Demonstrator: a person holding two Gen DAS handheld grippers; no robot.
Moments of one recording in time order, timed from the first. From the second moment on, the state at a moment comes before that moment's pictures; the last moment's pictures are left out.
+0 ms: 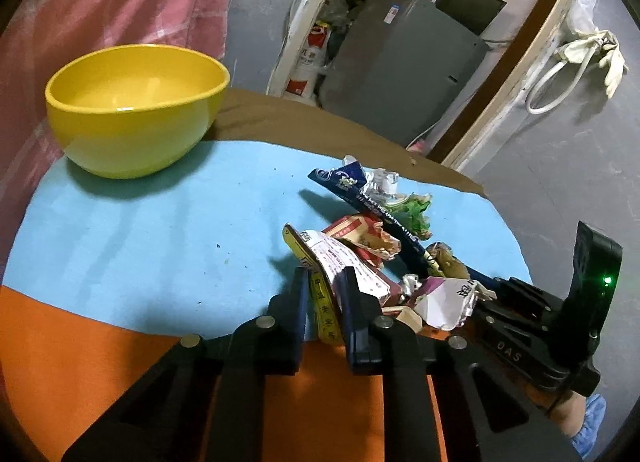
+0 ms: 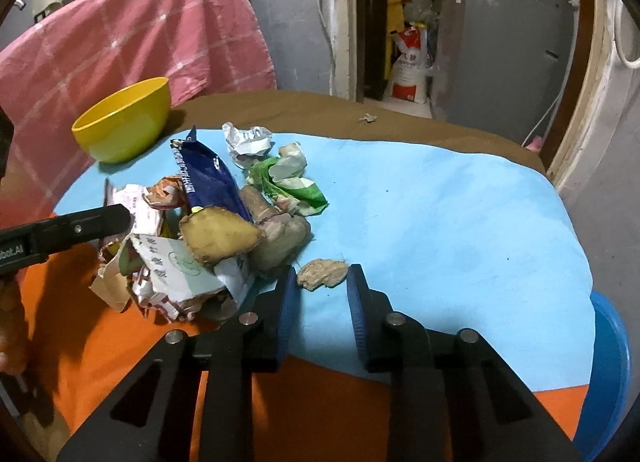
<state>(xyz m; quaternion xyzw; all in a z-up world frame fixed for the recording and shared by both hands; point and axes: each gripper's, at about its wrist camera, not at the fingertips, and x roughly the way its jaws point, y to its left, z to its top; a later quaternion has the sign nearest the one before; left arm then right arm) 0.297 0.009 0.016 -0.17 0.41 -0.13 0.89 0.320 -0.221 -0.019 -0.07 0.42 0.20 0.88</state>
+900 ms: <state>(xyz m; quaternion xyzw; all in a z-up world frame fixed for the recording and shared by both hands) 0.243 -0.100 0.093 -0.09 0.23 -0.18 0.95 0.220 -0.305 0.055 0.01 0.15 0.10 0.98</state>
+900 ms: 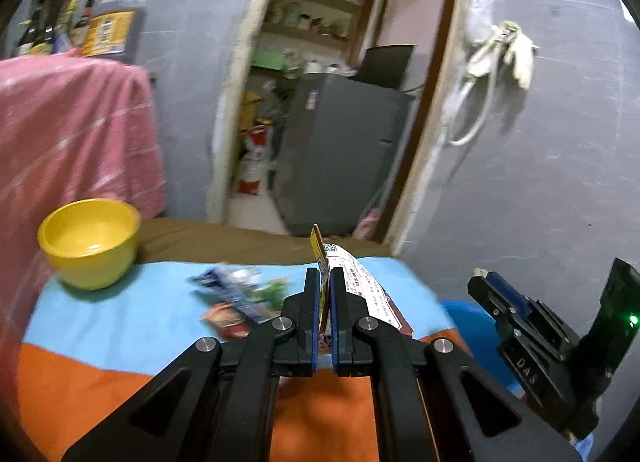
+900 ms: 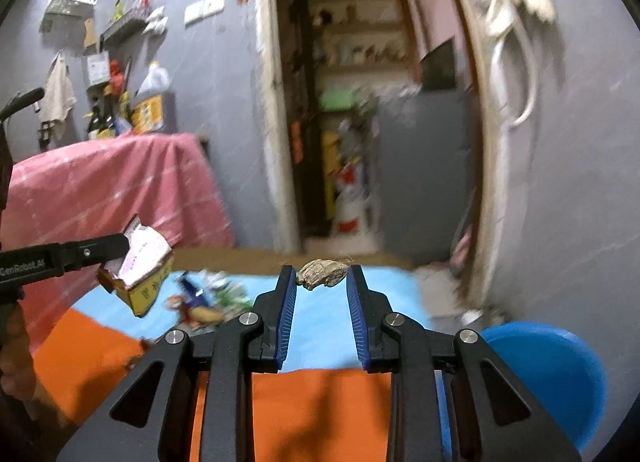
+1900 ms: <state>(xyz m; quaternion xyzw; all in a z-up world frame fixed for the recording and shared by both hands) 0.337 -0.352 -0.010 -0.04 0.43 -0.29 0.85 0.201 -0.517 -0.021 0.19 0.27 -0.09 0.94</state>
